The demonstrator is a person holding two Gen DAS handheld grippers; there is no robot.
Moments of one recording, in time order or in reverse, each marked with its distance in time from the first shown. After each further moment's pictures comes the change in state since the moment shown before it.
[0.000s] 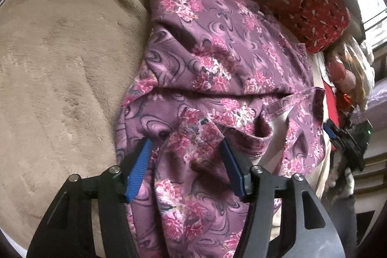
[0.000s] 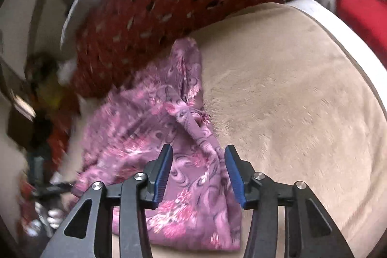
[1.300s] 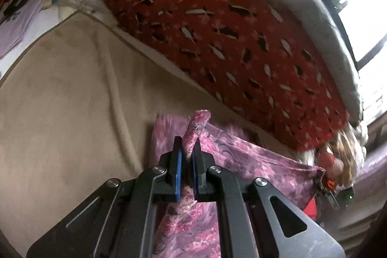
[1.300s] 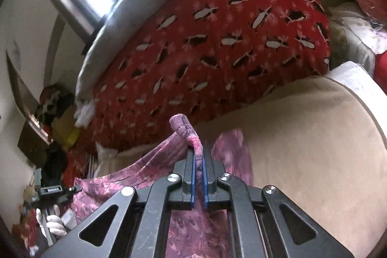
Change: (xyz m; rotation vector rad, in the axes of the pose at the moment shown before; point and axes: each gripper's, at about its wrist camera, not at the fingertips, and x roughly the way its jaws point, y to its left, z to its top) left arm -0.065 0.011 0.153 -0.225 -0.358 -0.009; right arm 0.019 0.043 0.122 0.021 -0.267 0.122
